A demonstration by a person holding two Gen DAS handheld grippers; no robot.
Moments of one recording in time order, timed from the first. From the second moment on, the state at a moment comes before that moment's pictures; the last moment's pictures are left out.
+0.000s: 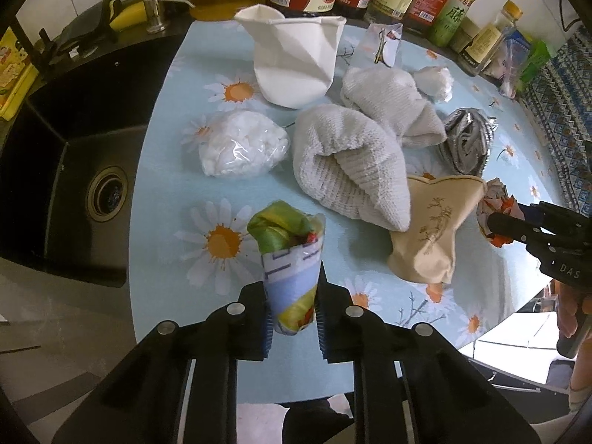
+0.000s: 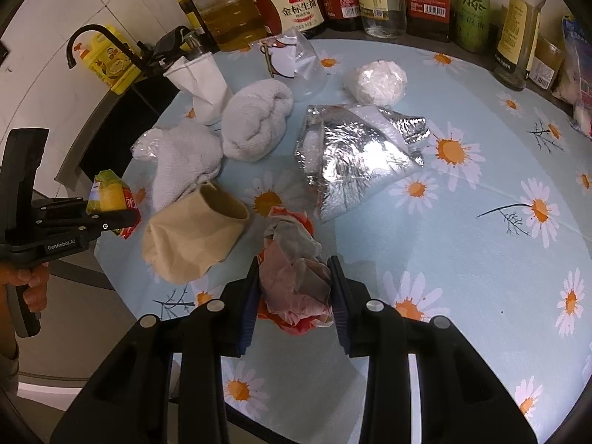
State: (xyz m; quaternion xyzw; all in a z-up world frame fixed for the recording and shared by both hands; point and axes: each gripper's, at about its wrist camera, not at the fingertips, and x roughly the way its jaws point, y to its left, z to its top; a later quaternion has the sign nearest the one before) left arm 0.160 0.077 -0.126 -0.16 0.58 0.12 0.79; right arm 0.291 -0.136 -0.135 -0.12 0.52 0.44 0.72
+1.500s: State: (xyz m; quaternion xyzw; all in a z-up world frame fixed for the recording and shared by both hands) left arm 0.000 -0.010 -0.177 -0.18 0.60 0.03 0.78; right arm 0.072 -0.135 -0.167 -0.13 0.55 0.51 0.65
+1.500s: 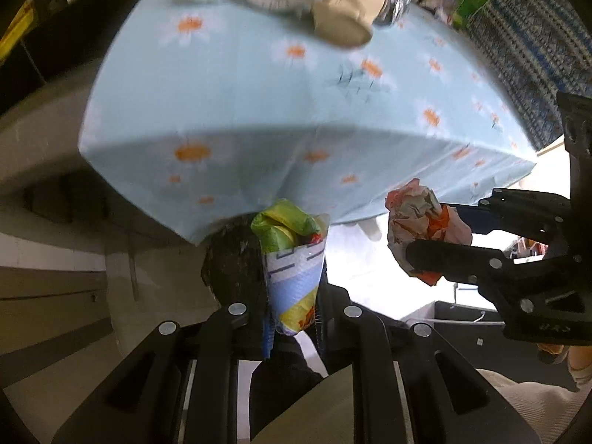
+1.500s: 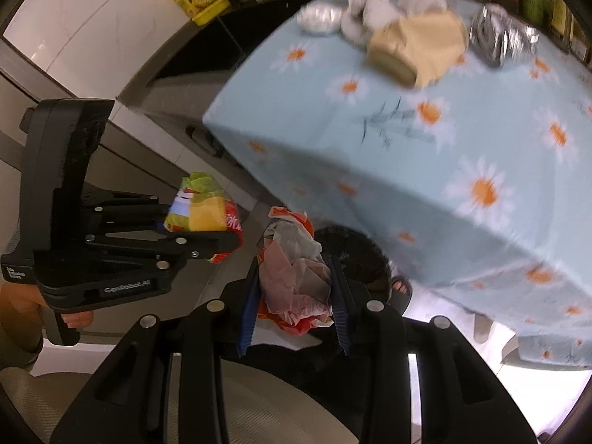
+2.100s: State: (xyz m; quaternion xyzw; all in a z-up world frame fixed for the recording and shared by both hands) left arm -0.005 0.001 -0.321 -0.23 0.65 0.03 0.73; right arm 0.083 -0.121 -0.314 -0.09 0.63 0.44 0.64
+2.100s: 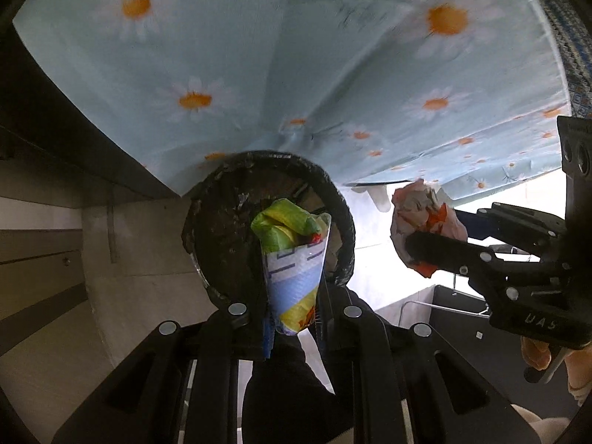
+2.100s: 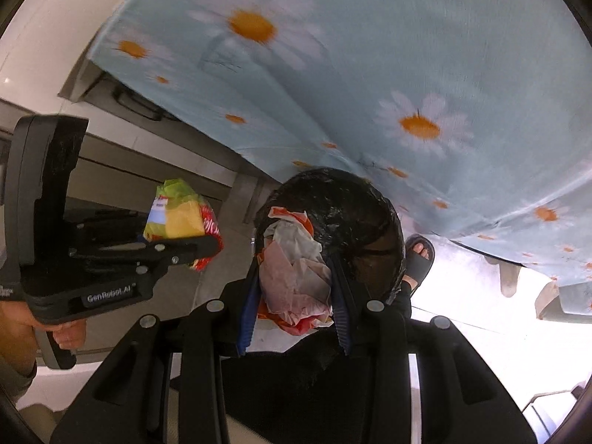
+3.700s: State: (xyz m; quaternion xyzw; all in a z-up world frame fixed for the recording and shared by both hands) left arm -0.009 0.000 -0.226 -0.23 0.62 0.04 0.75; right arm 0.091 -0.174 -0.203 -0.04 0.58 0.43 0.69
